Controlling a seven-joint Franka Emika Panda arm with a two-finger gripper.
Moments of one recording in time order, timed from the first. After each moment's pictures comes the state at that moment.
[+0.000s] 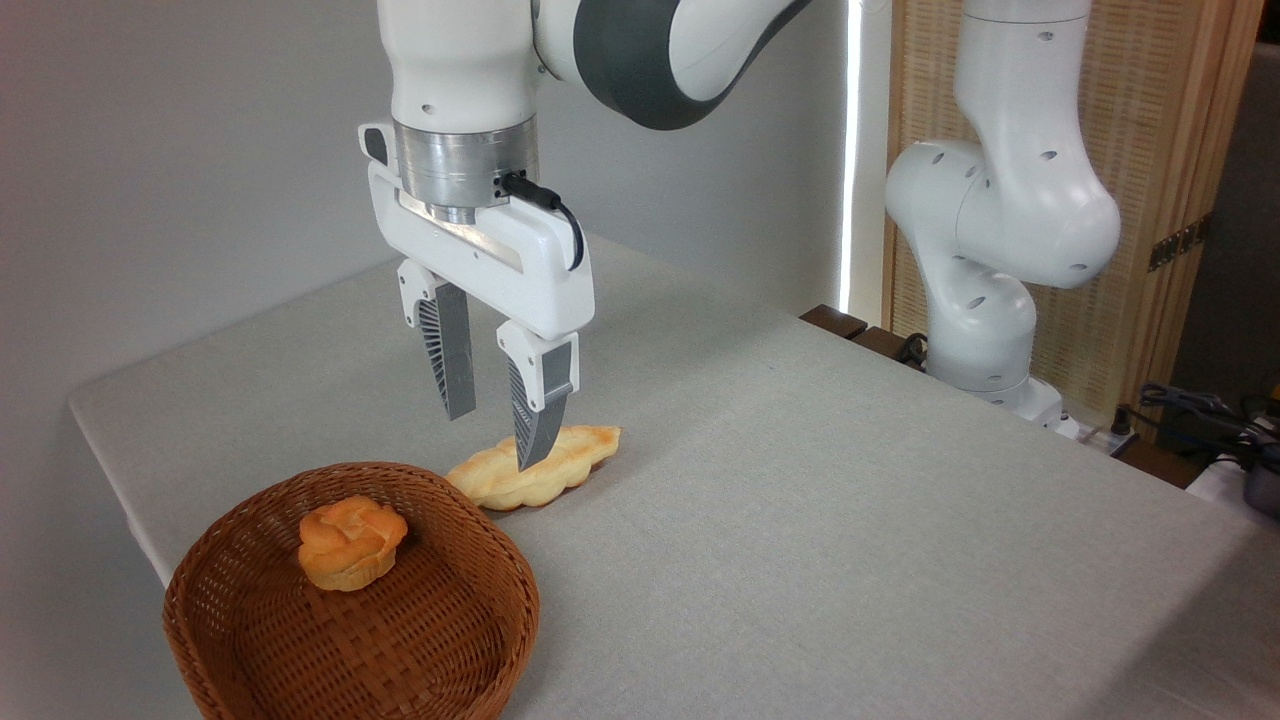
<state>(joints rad) -0.11 -0.06 0.05 -1.89 -0.09 1.94 0.66</state>
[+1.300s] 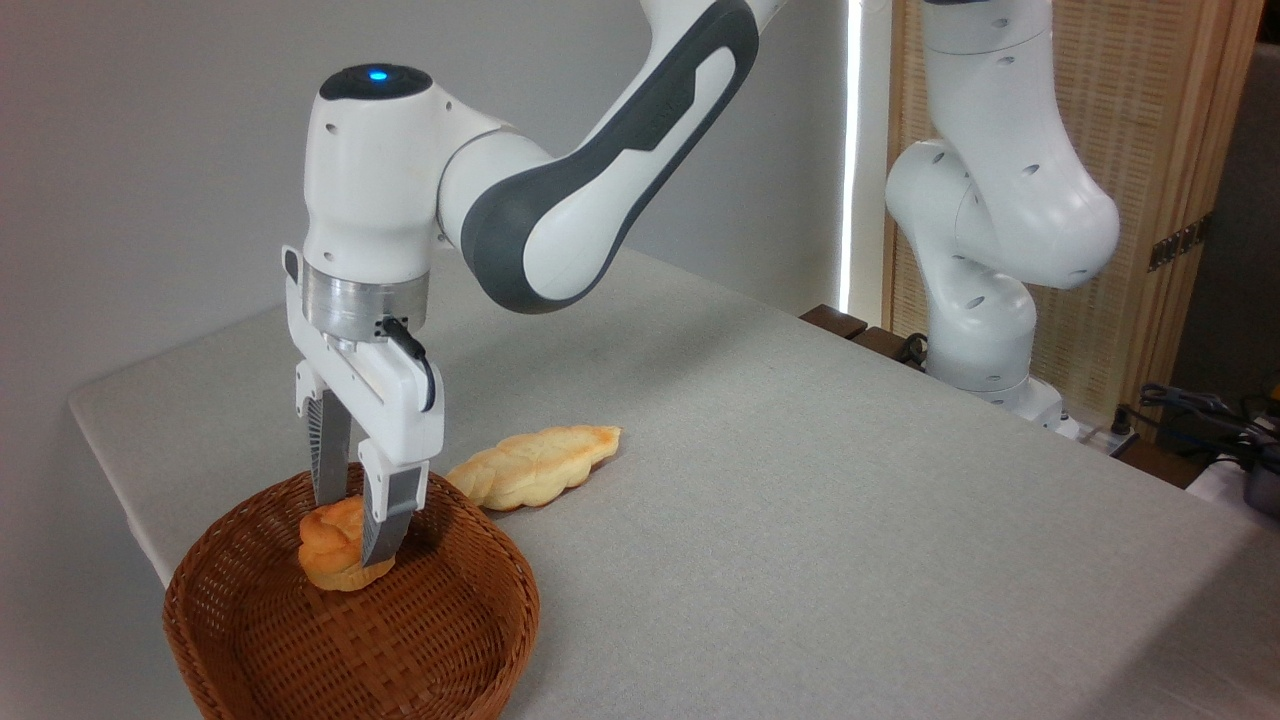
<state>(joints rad) -0.14 0.20 -0.07 -1.89 -0.12 2.41 0.66</state>
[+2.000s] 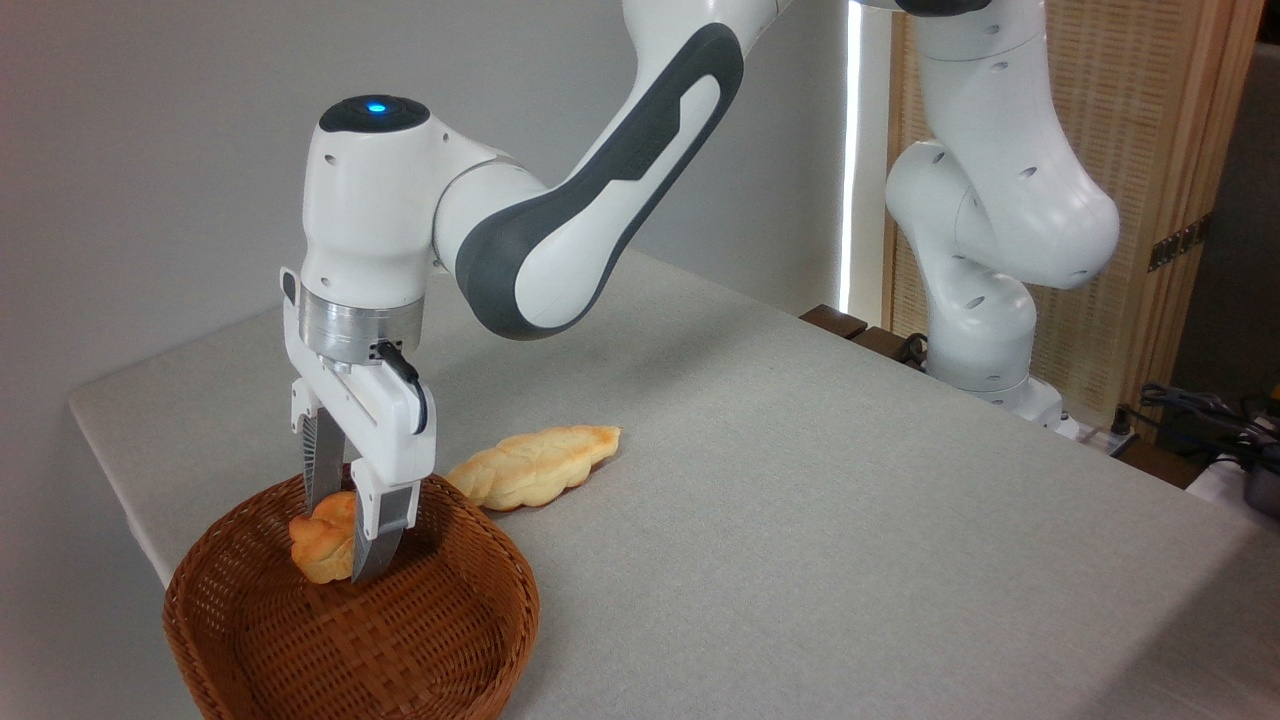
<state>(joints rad) -0.14 0.24 -0.09 -1.89 -0.12 2.46 0.66</state>
